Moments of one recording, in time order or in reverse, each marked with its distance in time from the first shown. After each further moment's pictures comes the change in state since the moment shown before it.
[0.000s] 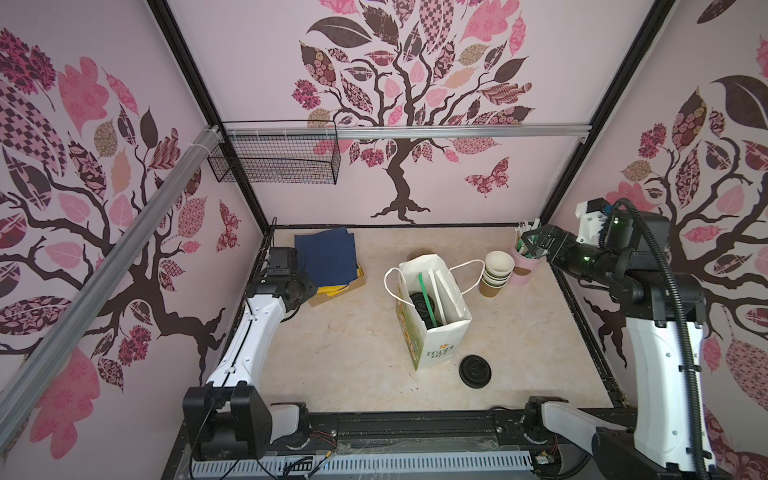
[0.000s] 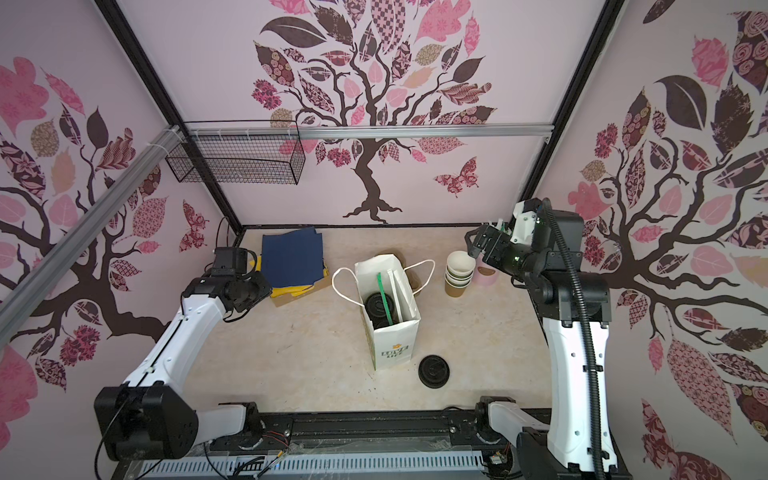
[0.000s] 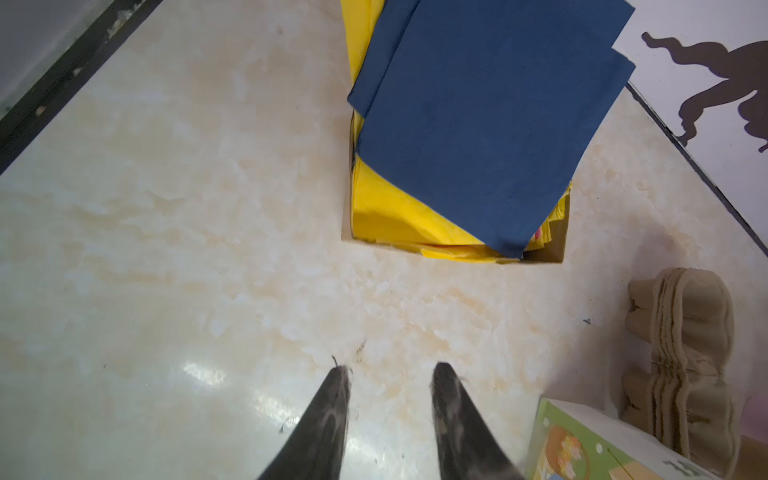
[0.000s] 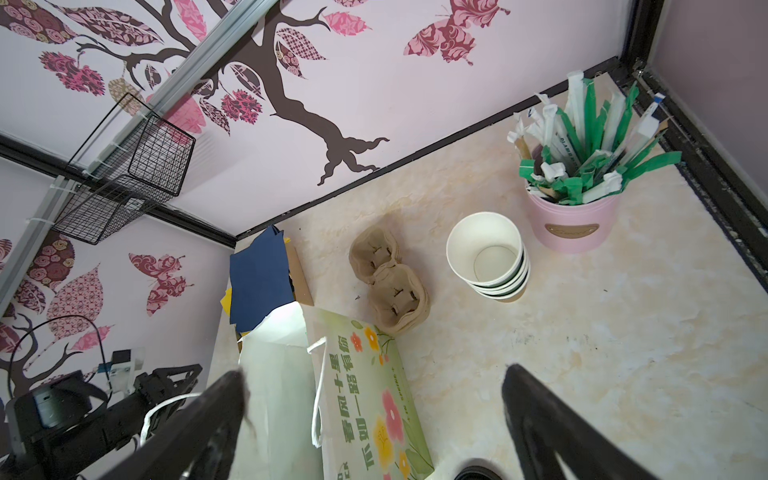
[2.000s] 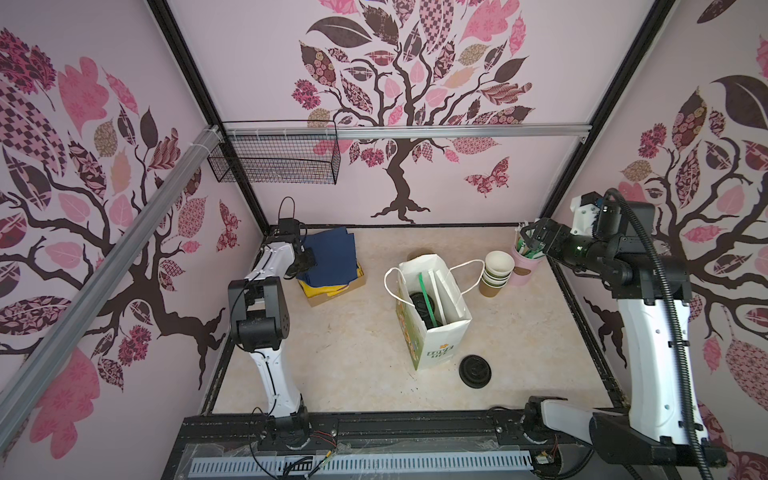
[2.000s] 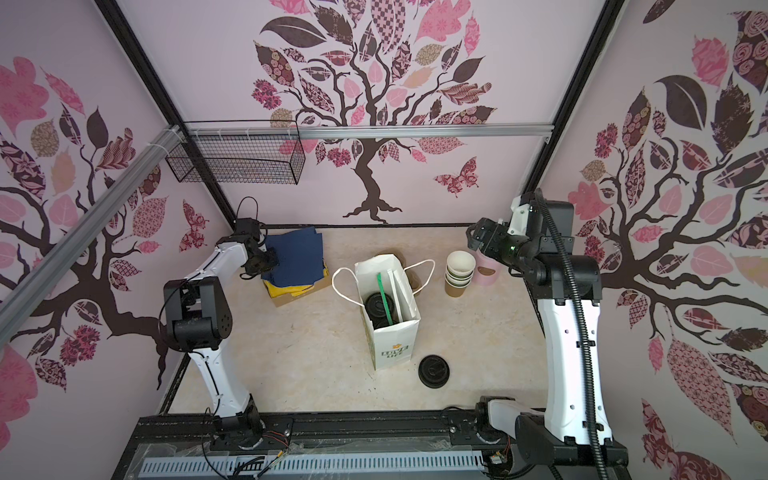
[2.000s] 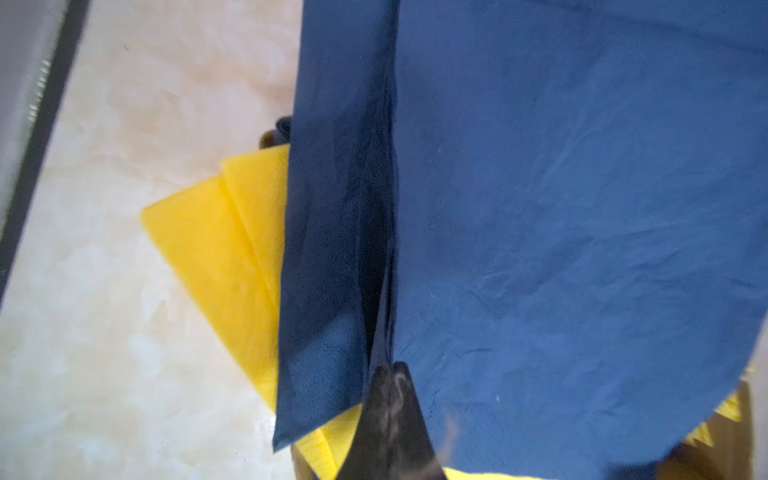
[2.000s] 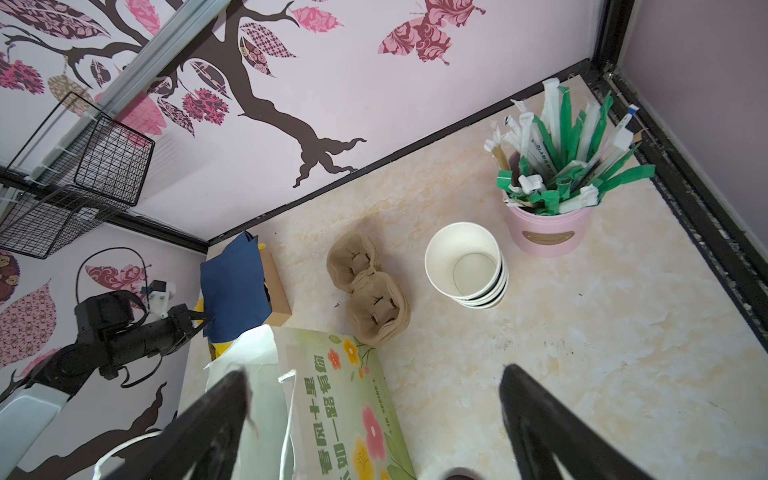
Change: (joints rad) left arm 0.100 0.673 0.519 0.053 0.039 0.373; right arm 0.000 0.084 0.042 -0.006 0.056 -0.023
